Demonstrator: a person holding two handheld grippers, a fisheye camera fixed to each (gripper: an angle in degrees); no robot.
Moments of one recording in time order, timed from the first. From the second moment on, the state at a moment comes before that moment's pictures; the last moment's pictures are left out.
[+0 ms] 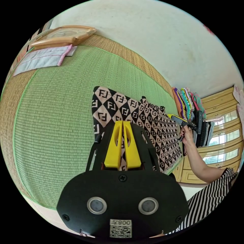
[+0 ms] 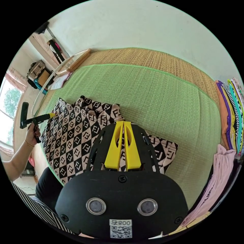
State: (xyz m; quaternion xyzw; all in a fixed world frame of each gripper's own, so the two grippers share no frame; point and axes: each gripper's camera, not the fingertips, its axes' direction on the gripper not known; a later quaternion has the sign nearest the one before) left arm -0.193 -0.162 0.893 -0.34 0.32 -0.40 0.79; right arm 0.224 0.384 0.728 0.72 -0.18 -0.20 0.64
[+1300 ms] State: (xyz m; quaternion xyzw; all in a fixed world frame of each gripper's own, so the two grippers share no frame) left arm 0.011 -0.141 0.787 -0.34 0.47 -0.30 0.76; right arm 0.553 0.517 1.076 0.58 -0.55 -0.23 0.56
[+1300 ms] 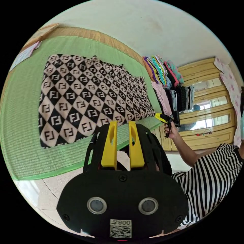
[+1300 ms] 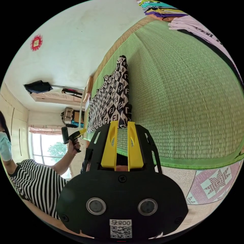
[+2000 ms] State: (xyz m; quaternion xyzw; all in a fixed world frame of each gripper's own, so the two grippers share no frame) left arm 0.252 -0.277 0.795 -0.28 0.46 0.01 0.84; right arm 0.655 0.626 1.049 0.62 -0.56 -0.33 0.45
